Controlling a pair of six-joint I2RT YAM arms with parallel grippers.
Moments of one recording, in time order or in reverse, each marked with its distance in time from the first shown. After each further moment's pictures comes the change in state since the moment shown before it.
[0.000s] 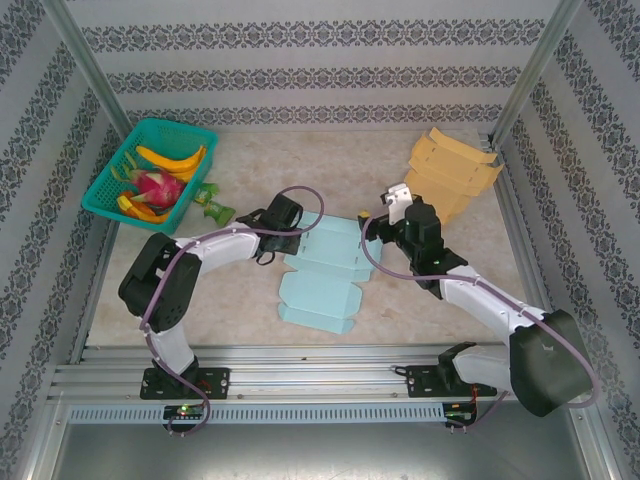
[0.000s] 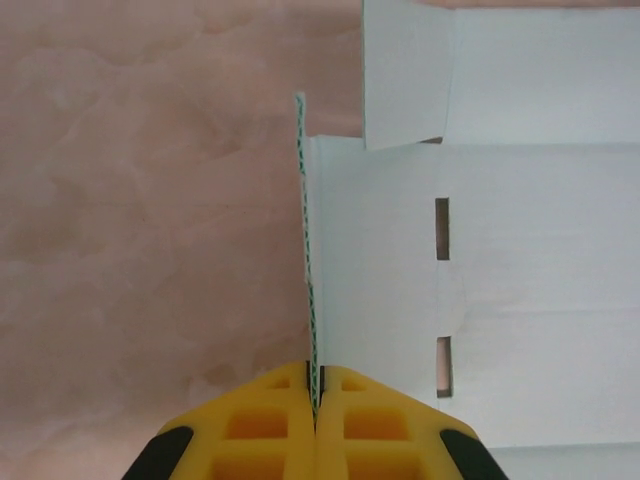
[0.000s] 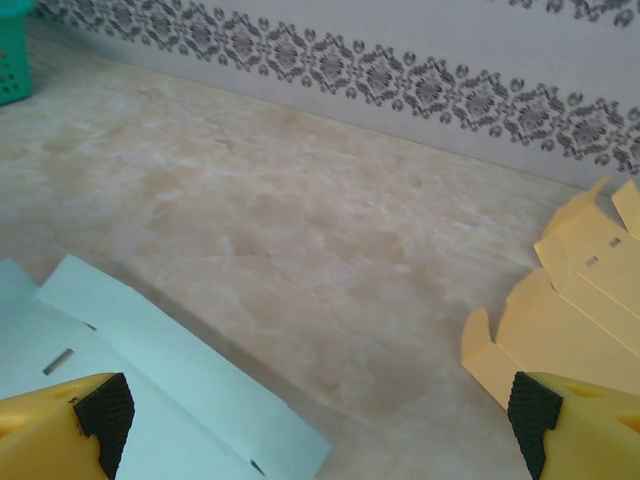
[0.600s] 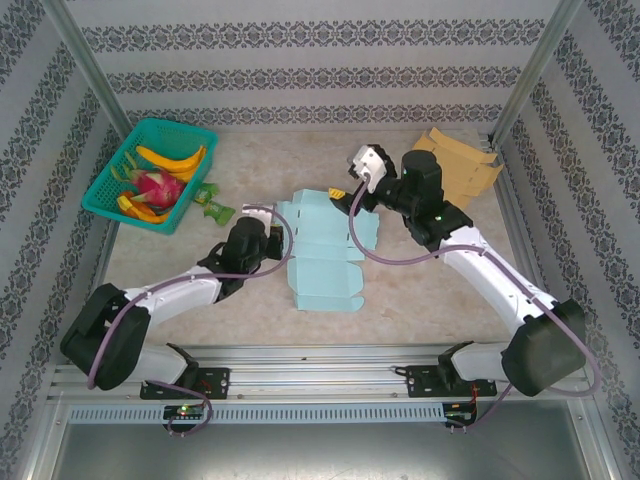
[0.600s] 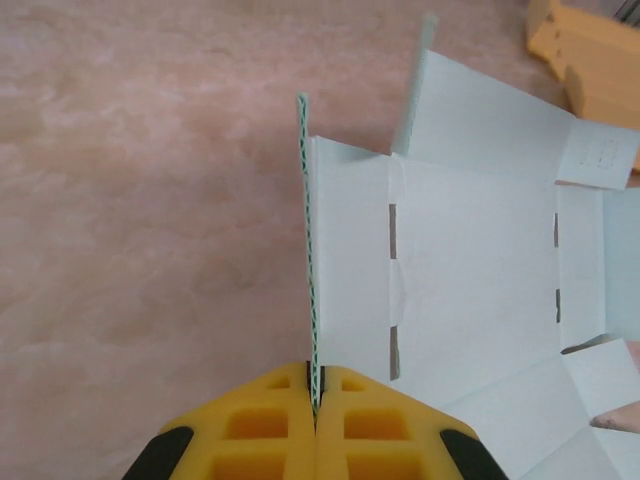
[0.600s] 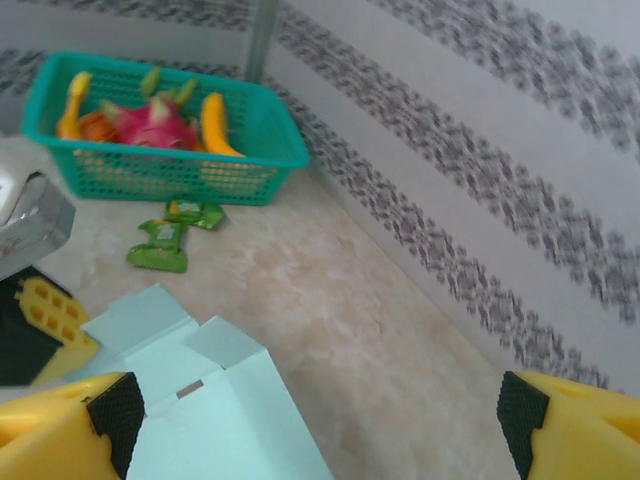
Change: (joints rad) left arm 0.000 -0.411 -0.472 0.605 -0.031 0.031; right arm 0.010 0.119 0.487 -0.286 -0.512 -0.435
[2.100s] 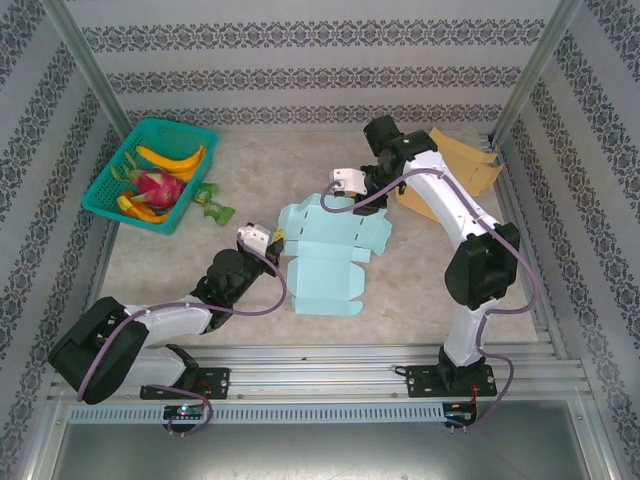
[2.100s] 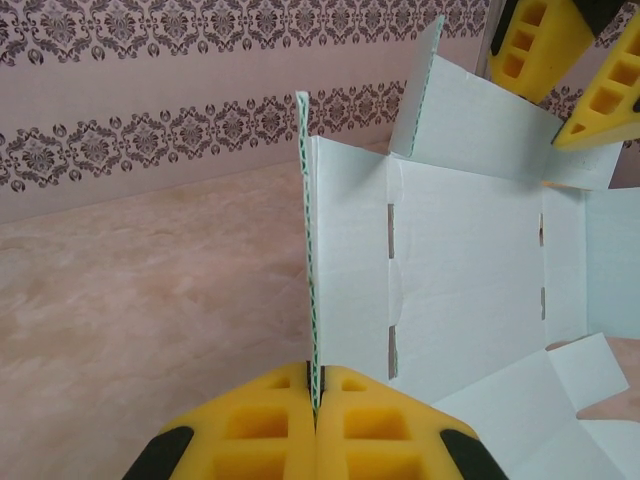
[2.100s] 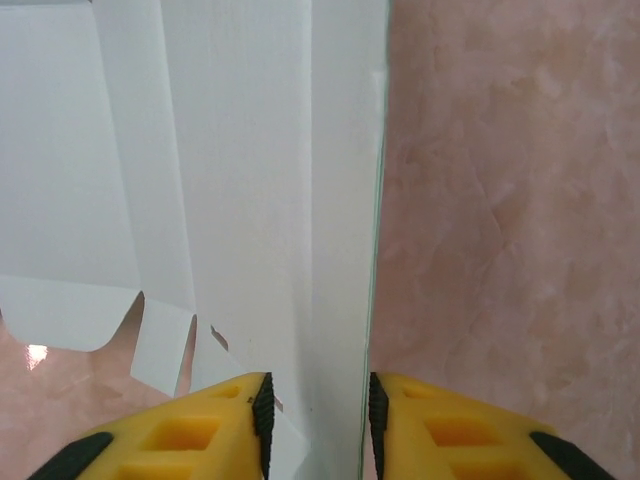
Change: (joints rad) left arm -0.047 -0.073 -0.286 0.570 0.070 0.263; right arm -0.049 0.563 0.741 -1.154 0.099 -0.693
